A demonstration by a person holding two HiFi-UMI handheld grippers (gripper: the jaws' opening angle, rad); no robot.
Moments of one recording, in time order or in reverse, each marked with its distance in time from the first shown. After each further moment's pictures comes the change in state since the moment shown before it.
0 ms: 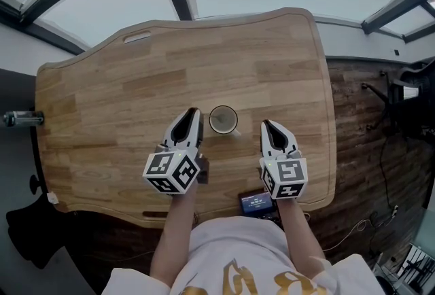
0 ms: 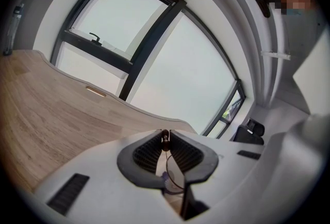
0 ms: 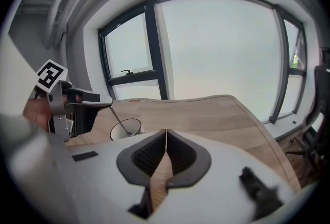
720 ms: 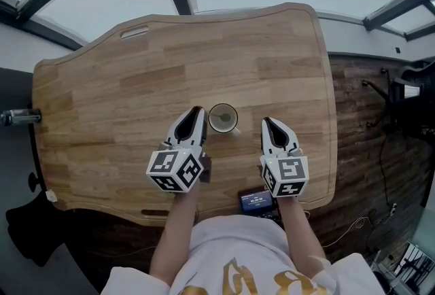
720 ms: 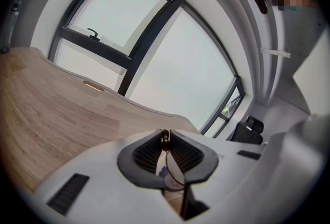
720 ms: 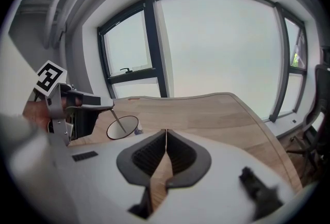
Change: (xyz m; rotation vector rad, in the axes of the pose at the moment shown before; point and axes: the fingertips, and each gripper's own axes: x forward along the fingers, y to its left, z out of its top) left arm 0.011 -0.001 -0.016 0.004 0.037 -0.011; right arm 0.008 -0.004 -0.006 0.003 0.021 0.002
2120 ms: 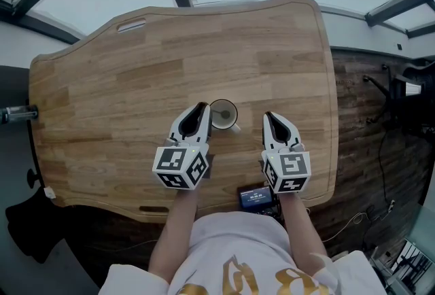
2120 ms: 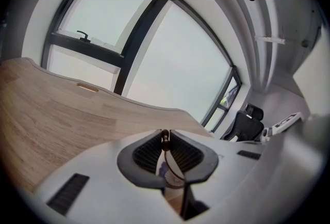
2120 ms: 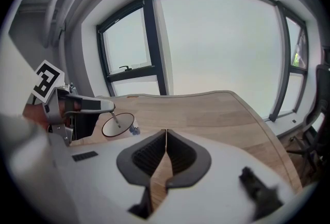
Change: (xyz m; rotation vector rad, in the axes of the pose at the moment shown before) left arm 0.012 -0.006 -0.016 0.103 0.045 -0.001; right arm 0.007 -0.007 -0.005 -0.003 0.021 0.000
